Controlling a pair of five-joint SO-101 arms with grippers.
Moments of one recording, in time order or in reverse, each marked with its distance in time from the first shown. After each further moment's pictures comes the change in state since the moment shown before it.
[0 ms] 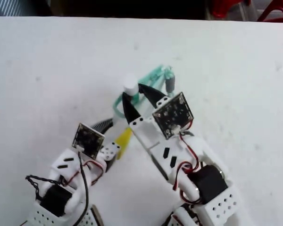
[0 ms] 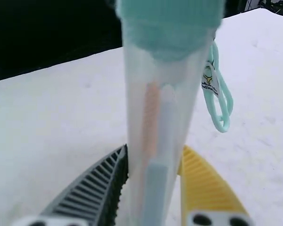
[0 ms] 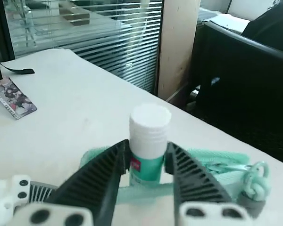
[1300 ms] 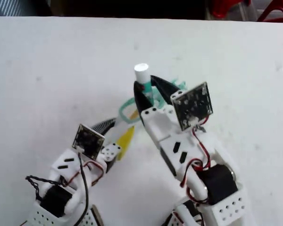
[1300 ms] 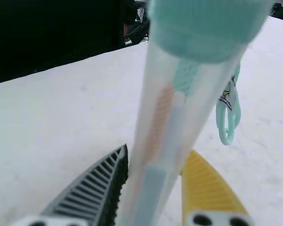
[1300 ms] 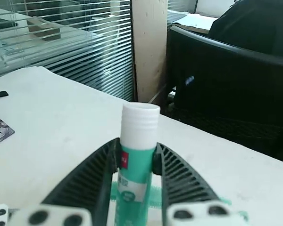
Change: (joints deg) left arm 0.2 -0.2 0.0 0.0 0.0; right arm 5.9 1.1 -6.8 3.5 -4.0
